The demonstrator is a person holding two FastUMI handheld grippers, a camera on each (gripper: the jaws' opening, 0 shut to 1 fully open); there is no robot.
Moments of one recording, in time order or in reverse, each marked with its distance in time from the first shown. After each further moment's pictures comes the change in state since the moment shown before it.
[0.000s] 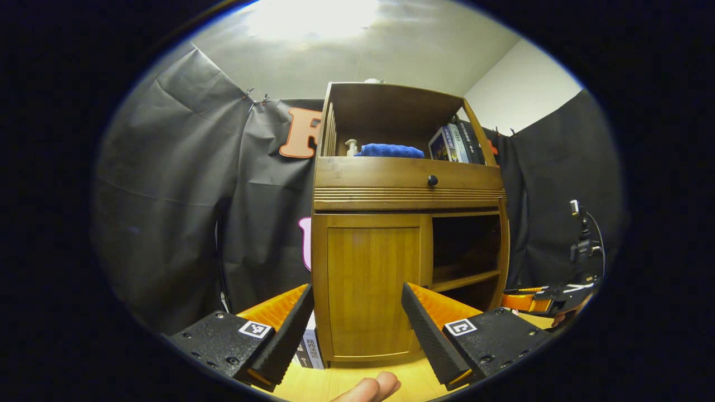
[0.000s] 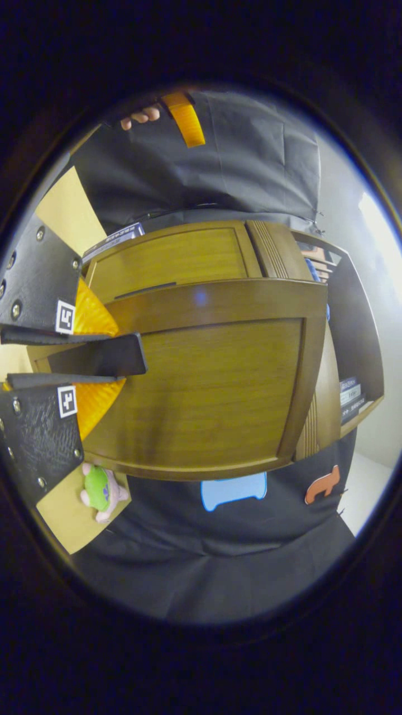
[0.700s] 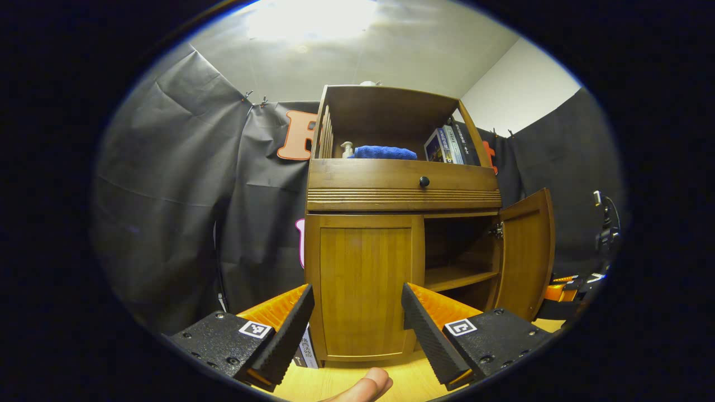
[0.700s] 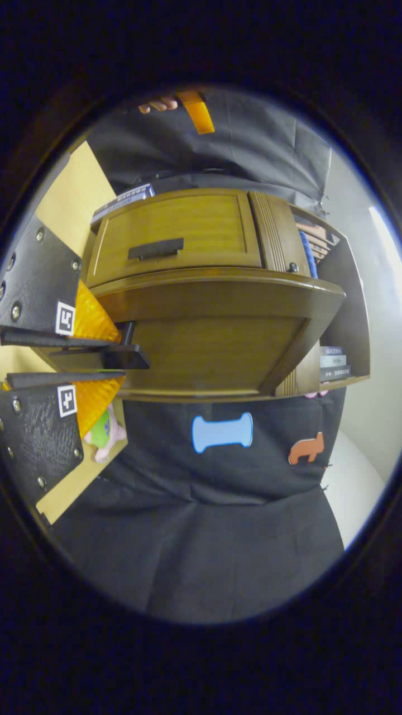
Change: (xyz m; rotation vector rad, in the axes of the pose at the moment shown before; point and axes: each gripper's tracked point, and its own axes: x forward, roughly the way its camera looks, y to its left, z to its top) left arm -0.006 -0.021 -0.003 -0.020 -0.017 -0.008; right arm -0.077 -0.095 0.013 -0.092 -0.046 -0.289
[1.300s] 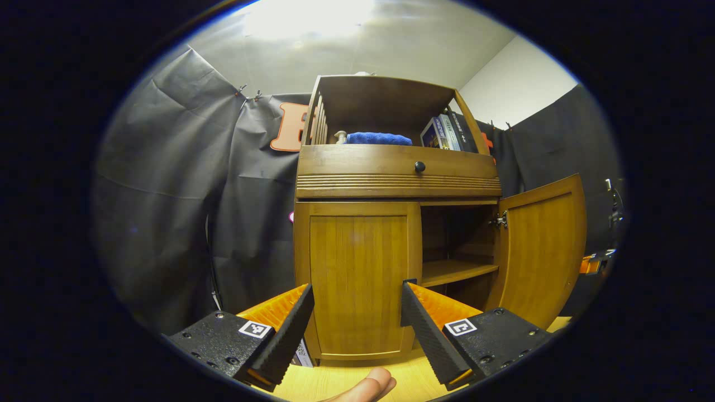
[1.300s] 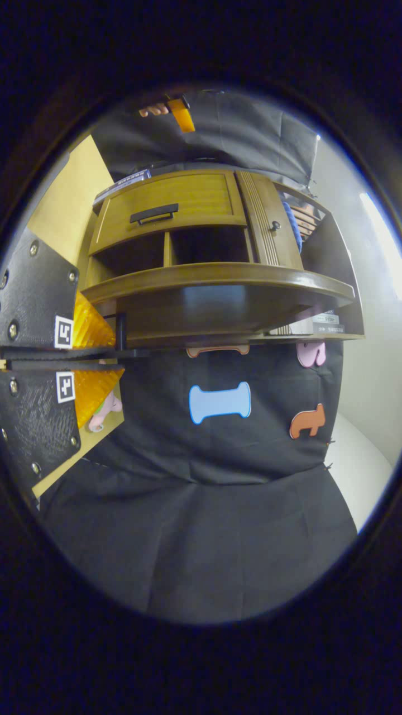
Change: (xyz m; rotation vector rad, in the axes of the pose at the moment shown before) left arm 0.024 -0.011 -0.031 0.010 0.036 -0.003; right arm 0.013 -0.107 -0.003 0.064 -0.013 0.082
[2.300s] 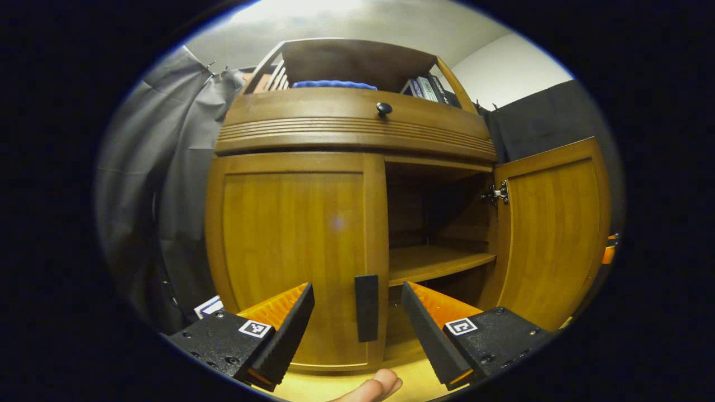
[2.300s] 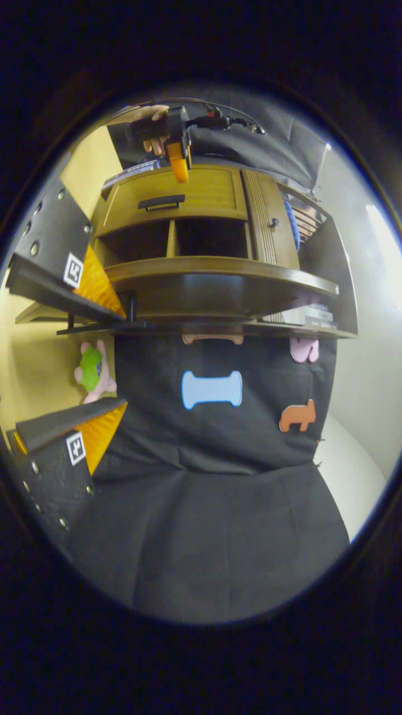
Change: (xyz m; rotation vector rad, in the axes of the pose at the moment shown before) left arm 0.133 -0.098 -0.074 -0.021 0.091 -0.151; right arm -0.048 -0.036 0.018 -0.026 -0.065 -0.078
